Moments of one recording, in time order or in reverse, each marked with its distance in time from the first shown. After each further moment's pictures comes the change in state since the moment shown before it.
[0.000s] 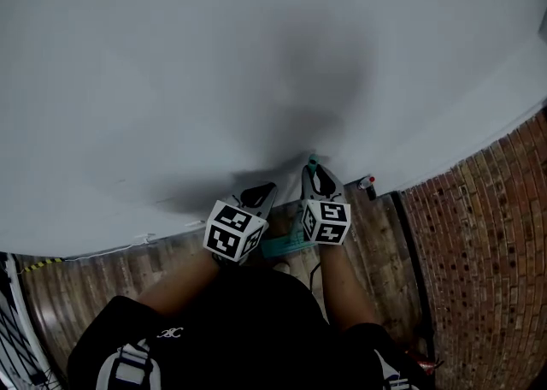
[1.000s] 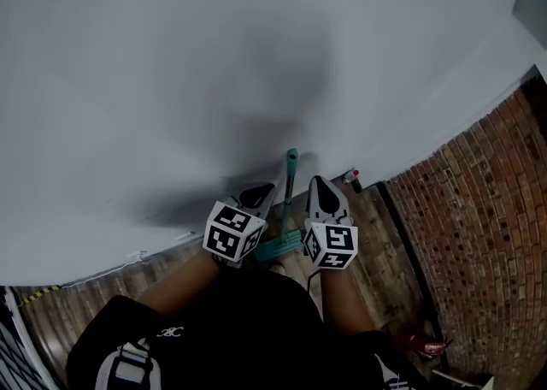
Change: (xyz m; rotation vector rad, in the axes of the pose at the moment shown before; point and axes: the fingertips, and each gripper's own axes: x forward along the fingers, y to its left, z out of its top) left arm 0.017 -0.016 0.012 0.033 -0.008 -0.116; right arm -0.071 -0.005 0.043 -0.012 -0.132 -0.125
